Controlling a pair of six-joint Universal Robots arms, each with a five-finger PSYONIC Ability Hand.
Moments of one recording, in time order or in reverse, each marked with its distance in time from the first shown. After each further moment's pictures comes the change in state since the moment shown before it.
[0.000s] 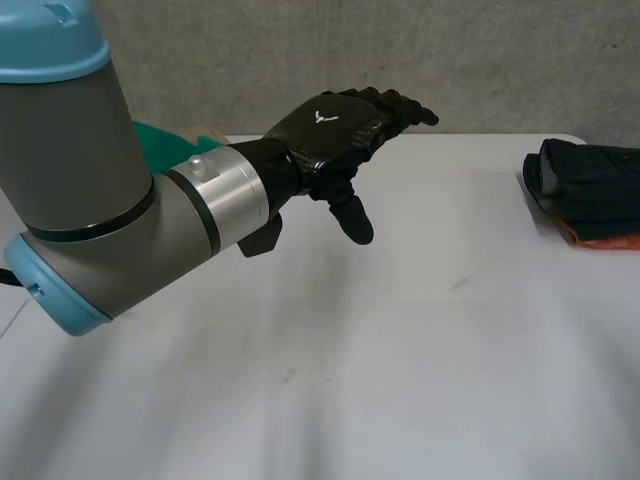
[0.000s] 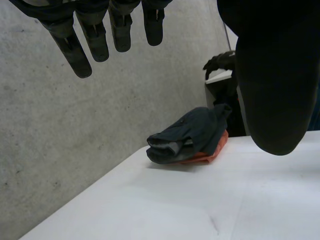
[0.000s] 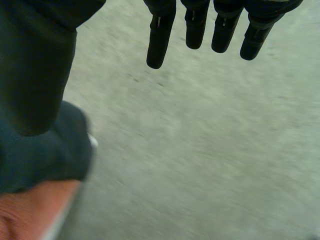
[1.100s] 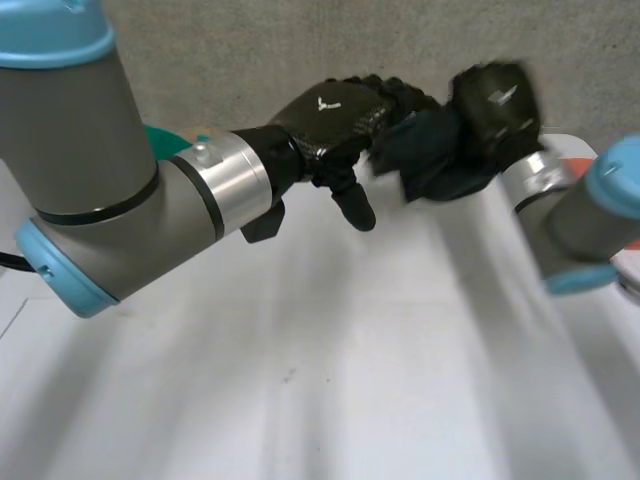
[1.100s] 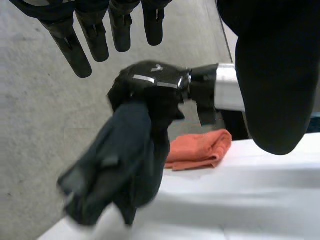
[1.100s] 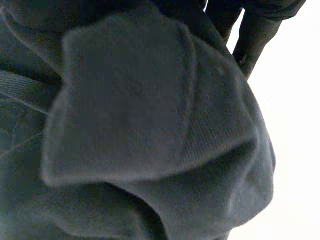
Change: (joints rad) left arm 0.006 -0.034 0.067 -0.006 0.014 0.007; right arm 0.734 -0.033 0.163 -0.382 0.161 0.039; left_hand 0.000 0.000 0.000 0.000 0.000; right_hand 0.509 0.932 0.937 0.984 0.877
